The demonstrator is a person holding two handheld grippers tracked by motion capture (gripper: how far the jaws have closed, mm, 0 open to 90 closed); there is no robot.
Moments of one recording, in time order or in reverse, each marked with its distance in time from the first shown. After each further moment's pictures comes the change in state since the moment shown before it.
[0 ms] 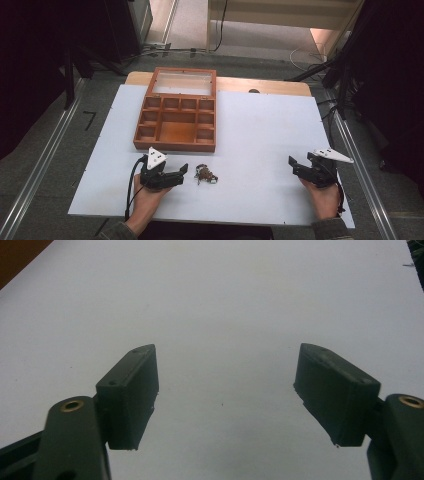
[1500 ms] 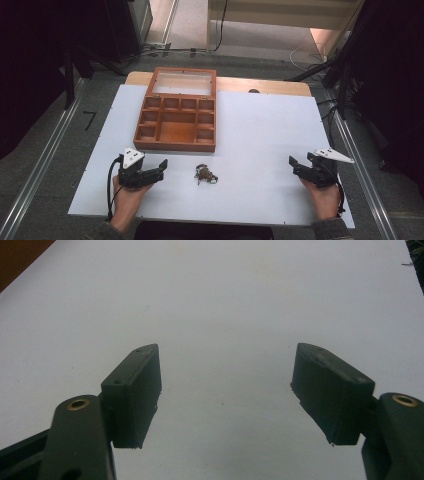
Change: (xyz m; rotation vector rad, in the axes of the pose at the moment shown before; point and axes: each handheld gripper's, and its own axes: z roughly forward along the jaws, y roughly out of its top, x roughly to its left) left arm 0.041 -0.005 -0.027 -0.027 0.107 -0.061; right arm 0.000 0.000 -0.001 -0.004 -0.001 0.001
